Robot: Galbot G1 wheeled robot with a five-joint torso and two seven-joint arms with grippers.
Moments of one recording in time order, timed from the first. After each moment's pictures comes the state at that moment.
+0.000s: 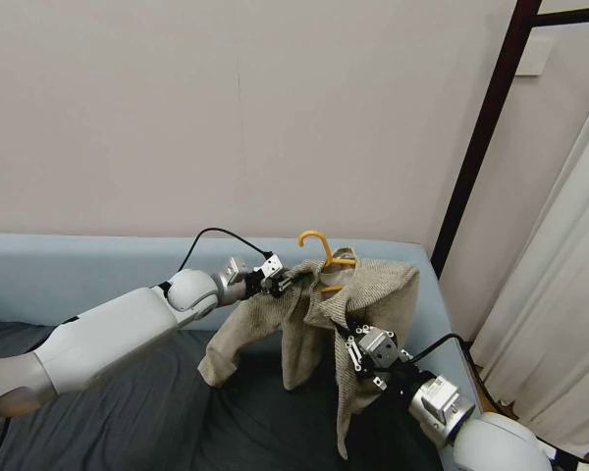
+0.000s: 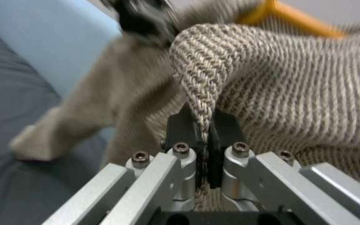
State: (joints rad) left arm -0.04 -0.84 0.75 -1.41 -0.79 -0.03 0.32; right arm -0.84 0.57 -0.22 2.17 0.42 -0.19 0.33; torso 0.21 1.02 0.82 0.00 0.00
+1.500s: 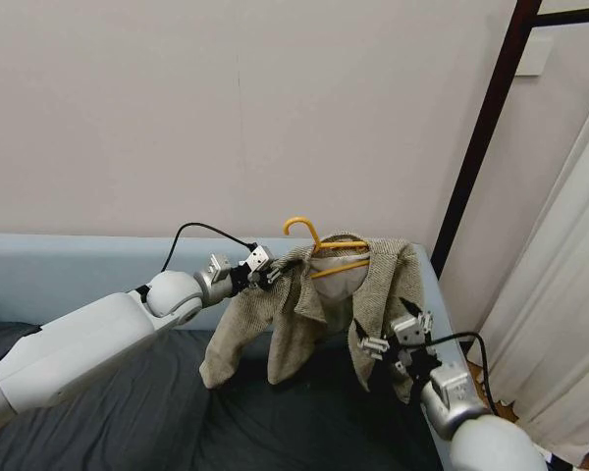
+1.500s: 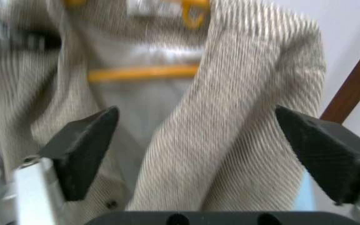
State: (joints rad) left arm 0.01 -0.74 0.72 -1.54 -0.76 -0.02 0.22; right arm -0.75 0.63 -0.19 2.26 0.82 -0.35 0.75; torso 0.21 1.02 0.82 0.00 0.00
